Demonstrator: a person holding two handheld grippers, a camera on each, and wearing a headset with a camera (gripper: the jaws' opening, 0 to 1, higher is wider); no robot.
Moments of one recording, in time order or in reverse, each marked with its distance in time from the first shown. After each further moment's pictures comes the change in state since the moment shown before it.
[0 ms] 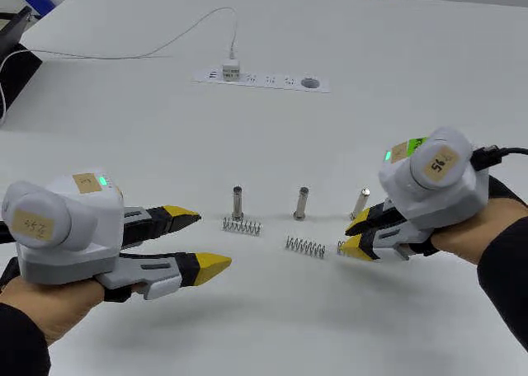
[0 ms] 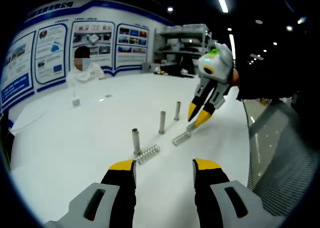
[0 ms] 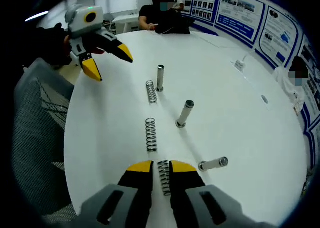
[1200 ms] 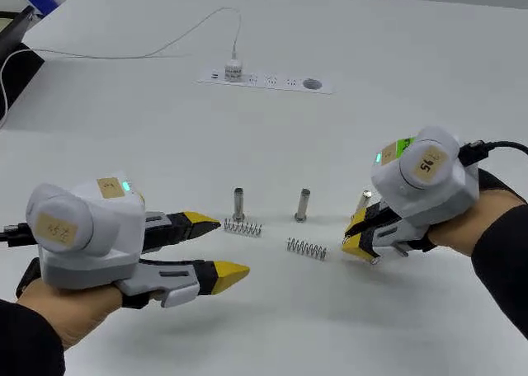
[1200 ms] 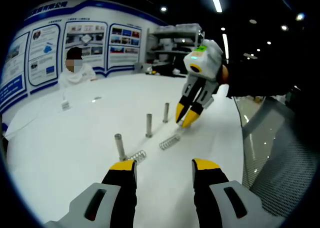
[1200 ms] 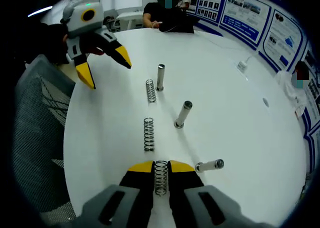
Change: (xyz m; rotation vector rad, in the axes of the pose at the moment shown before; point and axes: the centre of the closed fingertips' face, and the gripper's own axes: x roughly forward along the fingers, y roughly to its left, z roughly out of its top) left arm 0.015 -0.024 0.004 0.021 0.002 -0.068; right arm -0.010 -0.003 0.002 0.020 -0.037 0.001
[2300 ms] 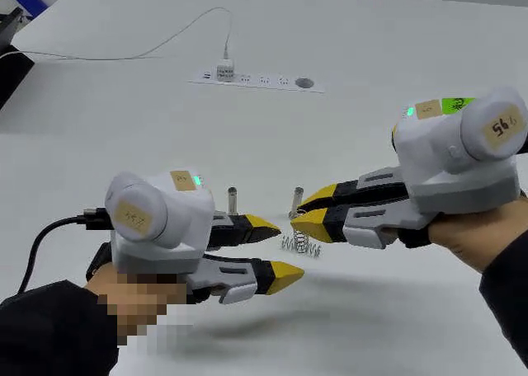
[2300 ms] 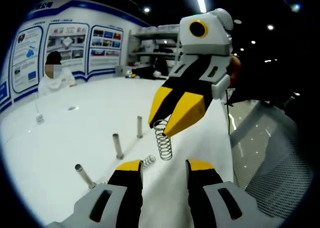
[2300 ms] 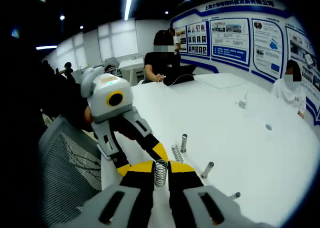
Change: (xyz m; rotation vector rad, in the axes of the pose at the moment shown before) left arm 0.045 -0.041 0.027 0.046 -0.016 -0.150; right arm -0.045 0.052 0.102 0.127 -0.411 0.071
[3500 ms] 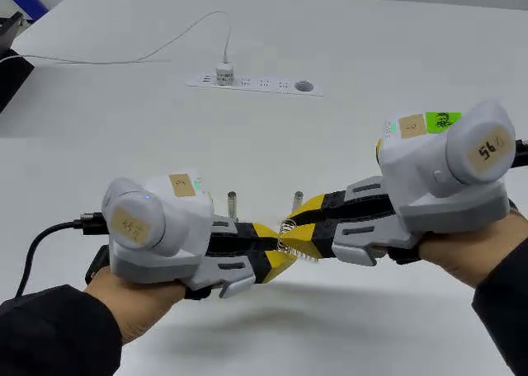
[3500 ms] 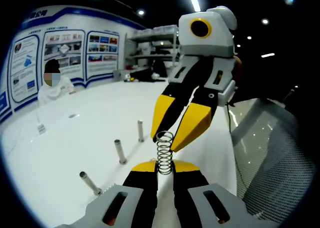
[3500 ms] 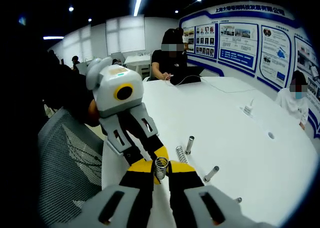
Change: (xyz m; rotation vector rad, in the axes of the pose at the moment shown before) left arm -0.002 0.000 0.006 0.061 -0.011 0.004; right arm 0.005 0.008 -0.002 -0.079 0.022 0.016
